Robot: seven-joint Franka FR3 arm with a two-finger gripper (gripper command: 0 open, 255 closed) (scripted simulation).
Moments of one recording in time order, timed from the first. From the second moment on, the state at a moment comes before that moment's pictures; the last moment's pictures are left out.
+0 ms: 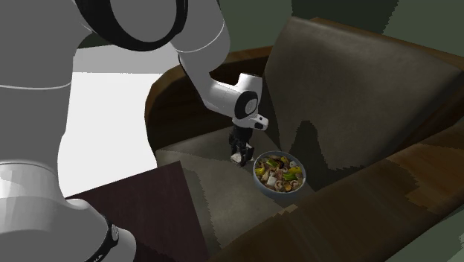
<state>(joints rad) 0.24 0.54 0.14 -2.11 -0.24 2.36 0.49</state>
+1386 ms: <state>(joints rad) 0.22 0.36 0.17 -2.13 -0.19 2.21 0.45</state>
